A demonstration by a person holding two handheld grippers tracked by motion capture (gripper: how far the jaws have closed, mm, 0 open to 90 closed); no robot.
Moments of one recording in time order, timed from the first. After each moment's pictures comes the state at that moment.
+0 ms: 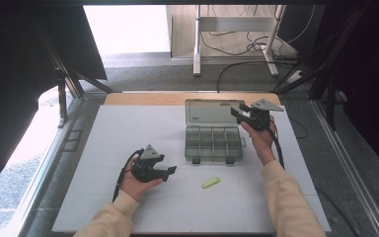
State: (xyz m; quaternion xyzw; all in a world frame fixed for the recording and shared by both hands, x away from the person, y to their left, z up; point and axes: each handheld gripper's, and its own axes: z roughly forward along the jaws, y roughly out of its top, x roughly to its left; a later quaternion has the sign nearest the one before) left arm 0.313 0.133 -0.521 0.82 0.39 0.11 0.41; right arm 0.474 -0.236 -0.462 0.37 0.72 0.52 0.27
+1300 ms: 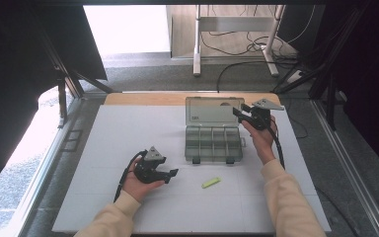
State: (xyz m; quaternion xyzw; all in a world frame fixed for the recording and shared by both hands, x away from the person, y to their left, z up) left arm 0.315 0.128 -0.528 0.83 0.38 0.10 0.39; right arm 0.481 -0.240 -0.467 0.39 0.72 0.51 0.27
